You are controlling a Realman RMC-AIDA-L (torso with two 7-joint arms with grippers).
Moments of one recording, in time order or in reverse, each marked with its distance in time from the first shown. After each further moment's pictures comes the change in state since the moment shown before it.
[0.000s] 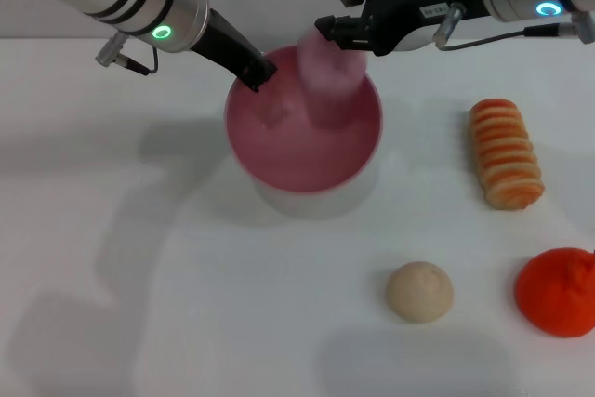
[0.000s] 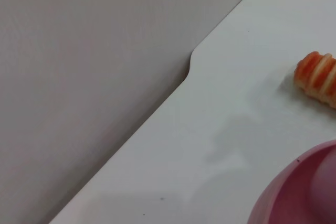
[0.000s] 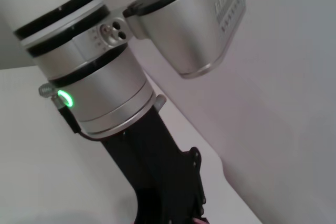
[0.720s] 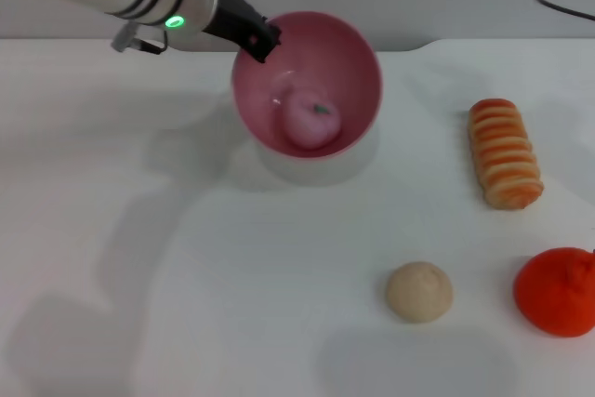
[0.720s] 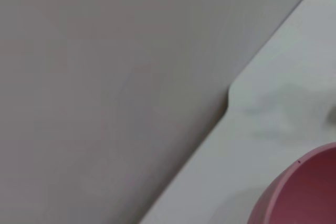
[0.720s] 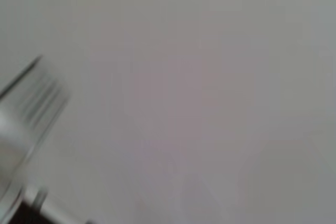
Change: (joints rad) left arm 0.019 -0.005 0.082 -0.032 -0.005 -0.237 0.036; right arm -0.304 0.002 0.078 0.032 0.443 0.391 -0.227
